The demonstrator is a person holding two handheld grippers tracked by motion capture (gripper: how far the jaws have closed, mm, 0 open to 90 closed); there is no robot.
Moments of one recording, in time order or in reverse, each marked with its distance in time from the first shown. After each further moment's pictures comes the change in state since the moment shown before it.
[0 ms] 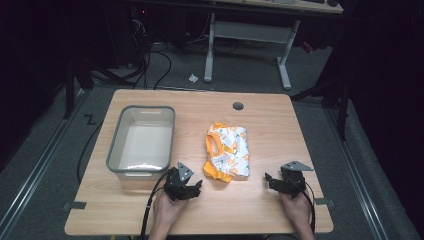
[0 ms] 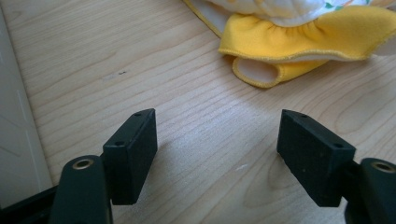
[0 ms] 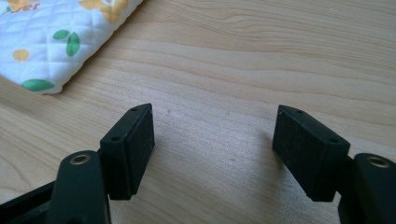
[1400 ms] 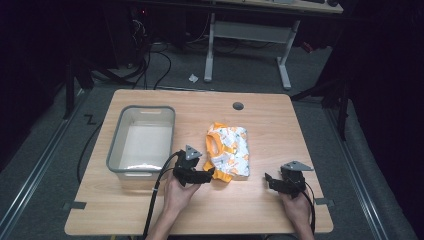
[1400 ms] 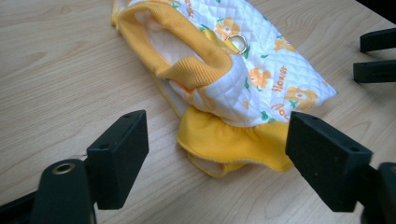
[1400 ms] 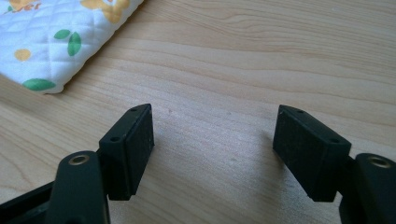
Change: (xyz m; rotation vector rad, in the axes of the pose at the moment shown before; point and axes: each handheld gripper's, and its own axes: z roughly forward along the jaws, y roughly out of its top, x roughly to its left) left arm 0.002 0.062 0.000 -0.014 -0.142 -0.102; right arm 0.000 0.000 0.000 0.002 0.005 -0.001
